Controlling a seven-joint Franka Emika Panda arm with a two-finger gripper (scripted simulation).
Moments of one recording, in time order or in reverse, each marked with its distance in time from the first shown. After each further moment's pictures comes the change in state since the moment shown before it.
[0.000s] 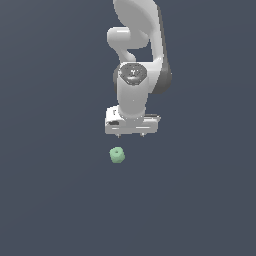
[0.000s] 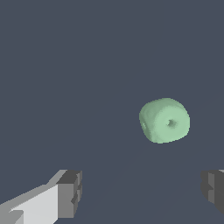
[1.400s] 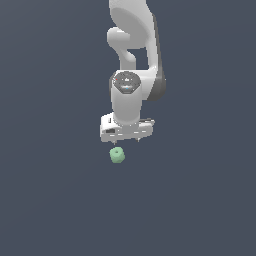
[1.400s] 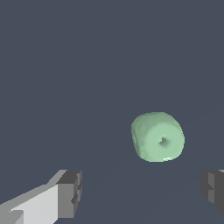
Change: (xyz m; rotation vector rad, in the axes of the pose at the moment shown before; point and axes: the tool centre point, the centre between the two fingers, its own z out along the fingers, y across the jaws) arm 0.015 0.019 0.017 -0.011 0.017 -0.120
